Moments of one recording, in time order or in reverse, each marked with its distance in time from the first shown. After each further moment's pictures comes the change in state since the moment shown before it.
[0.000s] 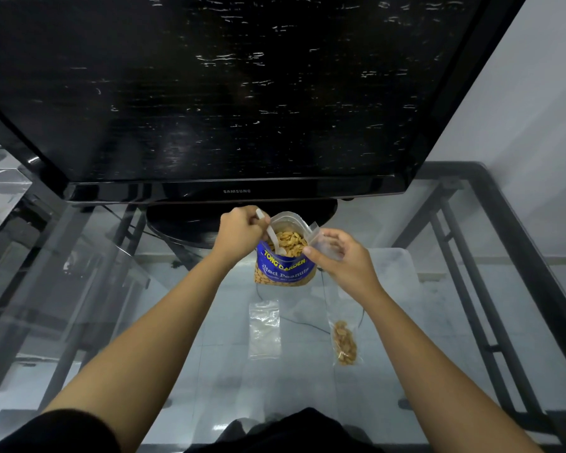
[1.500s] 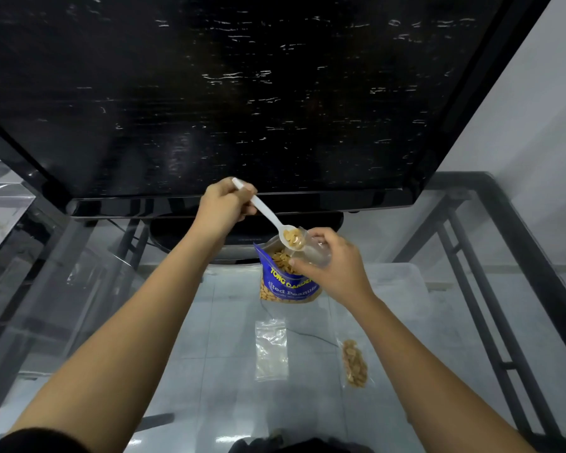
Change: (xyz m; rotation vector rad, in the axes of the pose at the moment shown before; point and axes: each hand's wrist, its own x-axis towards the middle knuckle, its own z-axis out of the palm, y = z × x) left_hand 0.021 0.040 -0.051 -0.411 0.048 -0.054; right_hand 0.024 -0.021 0.023 -0.254 0.047 -0.196
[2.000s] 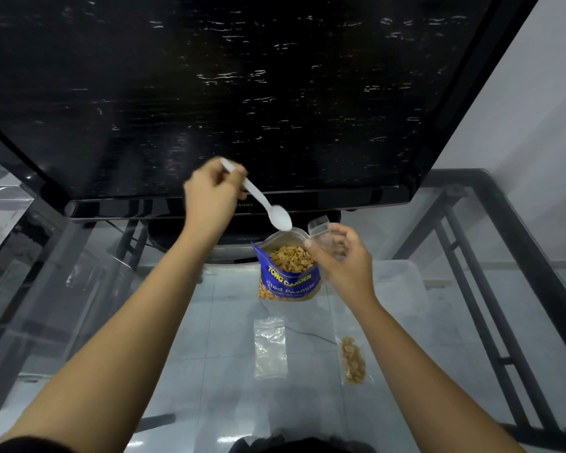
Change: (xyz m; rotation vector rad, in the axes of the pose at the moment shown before) left_hand -0.008 0.018 0.001 0.121 0.217 0.283; right_hand -0.009 0.004 -0.004 0.377 0.175 0.193
